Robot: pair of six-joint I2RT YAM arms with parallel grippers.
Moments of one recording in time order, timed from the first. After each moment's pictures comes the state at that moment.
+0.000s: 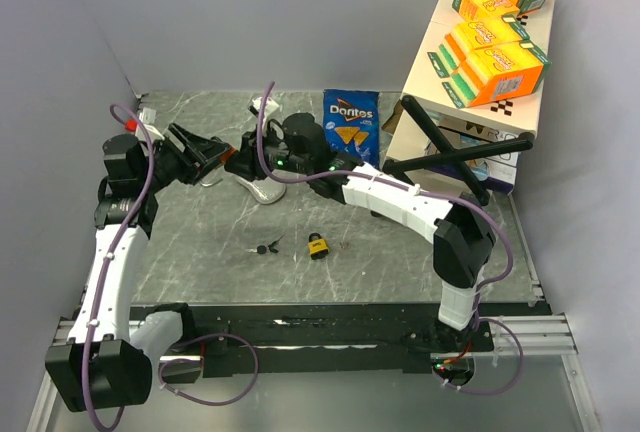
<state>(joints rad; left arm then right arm) 0.09 0.99 0.92 -0.20 0.66 -0.94 0.89 1.82 1.57 0.09 -0.32 0.35</state>
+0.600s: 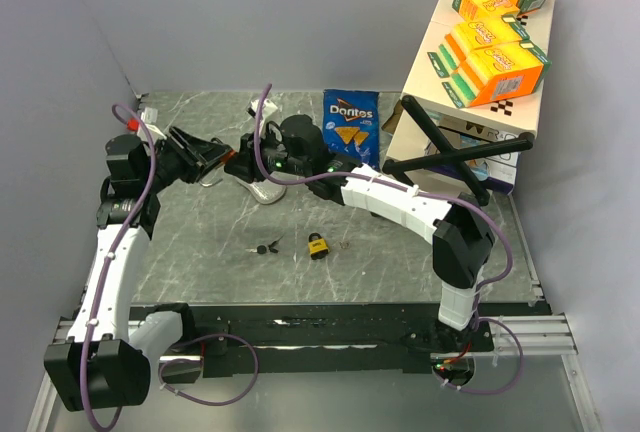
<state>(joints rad) 0.07 0.99 0.91 -0.17 0.64 -0.95 0.91 1.82 1.57 0.08 -0.29 0.35</state>
